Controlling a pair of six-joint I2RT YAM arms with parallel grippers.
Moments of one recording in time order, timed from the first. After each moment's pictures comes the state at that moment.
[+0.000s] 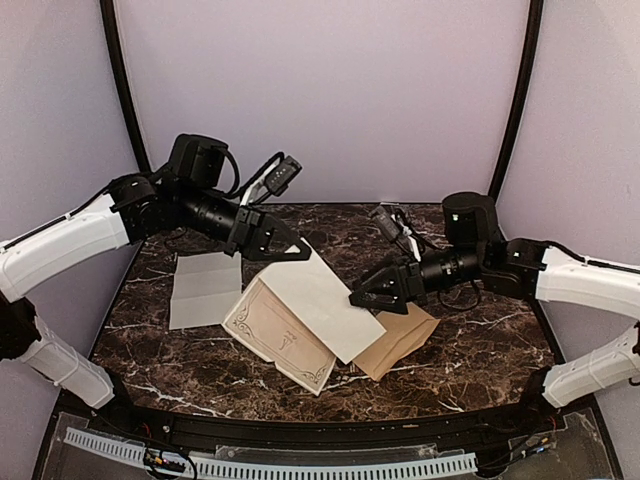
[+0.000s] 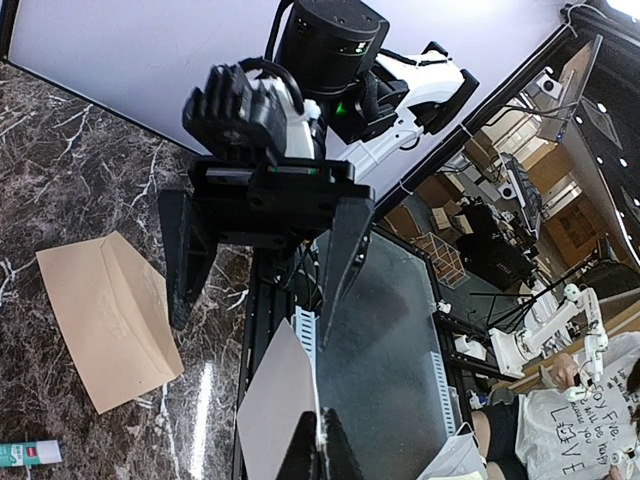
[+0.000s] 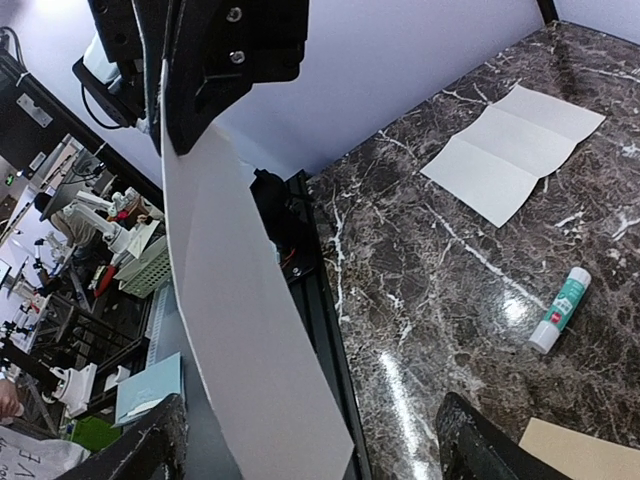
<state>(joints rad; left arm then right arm) -0.79 1.41 1.38 -0.48 0.94 -0.24 0.86 1.20 0.91 -0.10 -0.74 0.37</state>
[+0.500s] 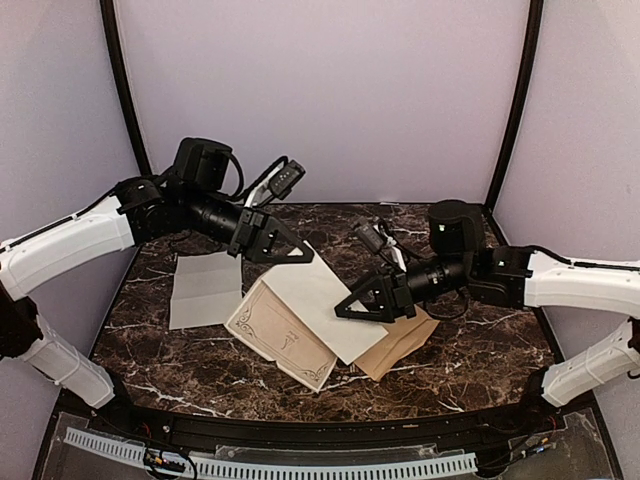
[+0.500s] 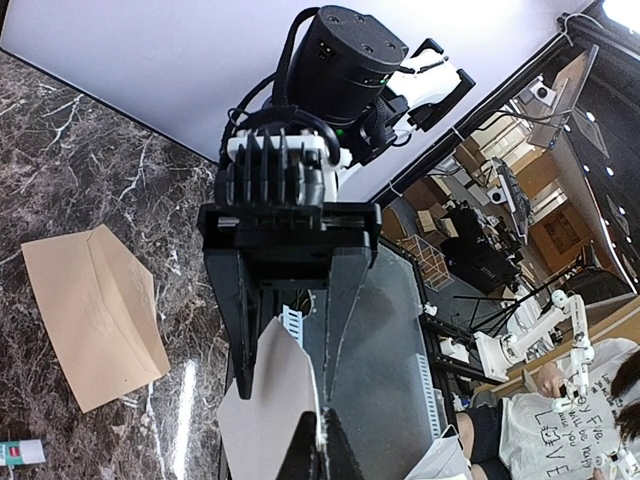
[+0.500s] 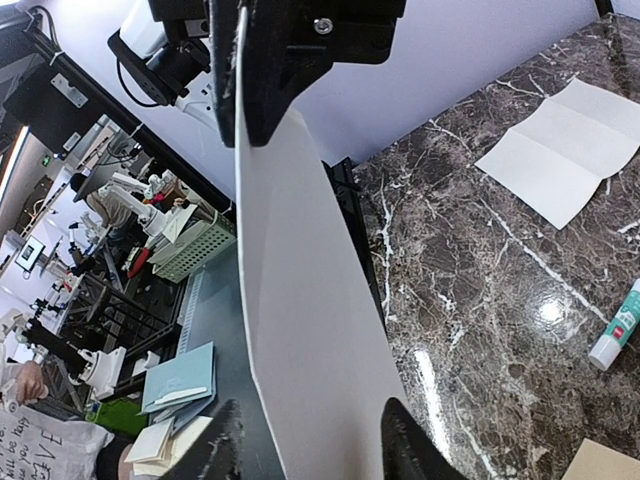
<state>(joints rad) -0.80 1.42 1.36 -0.43 0.98 -0.29 0.96 1.25 0.90 0.01 -0.78 0.43</state>
